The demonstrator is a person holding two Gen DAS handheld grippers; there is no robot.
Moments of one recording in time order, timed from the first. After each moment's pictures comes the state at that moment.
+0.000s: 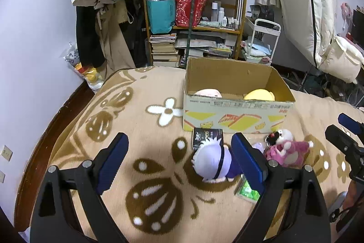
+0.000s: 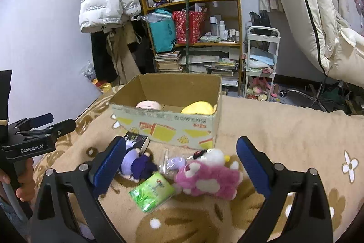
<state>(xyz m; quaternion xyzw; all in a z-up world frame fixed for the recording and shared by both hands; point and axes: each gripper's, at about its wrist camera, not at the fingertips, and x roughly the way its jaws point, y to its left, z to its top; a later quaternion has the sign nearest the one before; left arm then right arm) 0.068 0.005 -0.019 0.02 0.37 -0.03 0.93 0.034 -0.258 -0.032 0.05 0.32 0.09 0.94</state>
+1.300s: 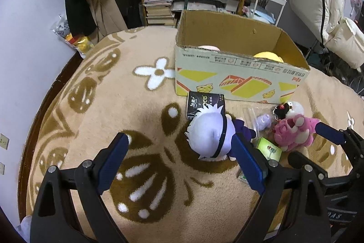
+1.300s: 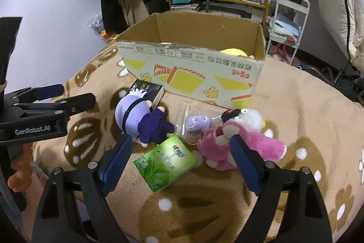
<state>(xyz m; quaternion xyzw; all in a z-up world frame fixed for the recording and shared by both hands) 0.099 -0.010 -0.076 0.02 0.48 -0.04 0.88 0.067 -0.207 -0.098 0.00 0.45 0.14 0.88</state>
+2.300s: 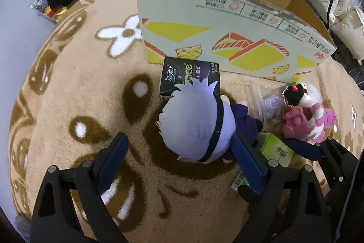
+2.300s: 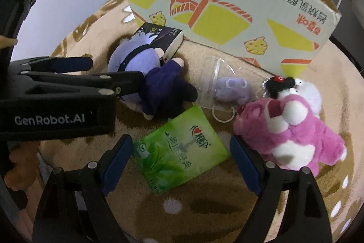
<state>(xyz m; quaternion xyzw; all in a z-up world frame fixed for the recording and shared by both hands) 0.144 -0.032 -0.149 0.00 0.57 -0.06 0.82 0.101 -0.166 -0.174 -0.03 0.56 0.19 0.81</state>
